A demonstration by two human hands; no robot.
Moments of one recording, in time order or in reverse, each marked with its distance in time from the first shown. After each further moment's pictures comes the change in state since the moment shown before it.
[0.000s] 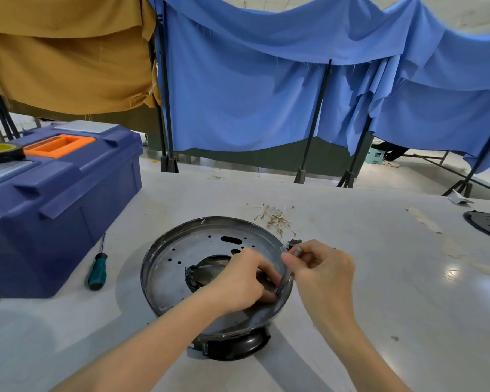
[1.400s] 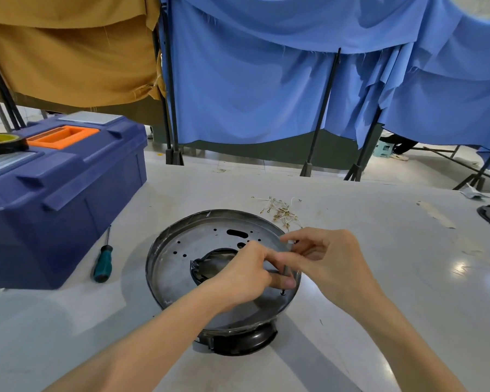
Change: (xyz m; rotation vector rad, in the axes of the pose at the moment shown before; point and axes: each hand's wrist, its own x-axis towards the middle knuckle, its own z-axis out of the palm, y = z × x) left_hand 0.006 -0.006 0.002 -0.161 -0.050 0.009; right_hand 0.016 -0.020 -0.020 -0.097 -0.428 -0.038
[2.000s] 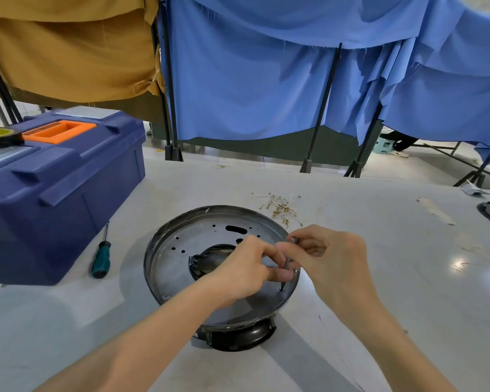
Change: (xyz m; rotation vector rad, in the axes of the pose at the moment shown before) left_hand -0.001 0.000 0.000 0.011 0.042 -0.004; right_hand -0.006 0.002 0.010 -0.011 0.202 -0.005
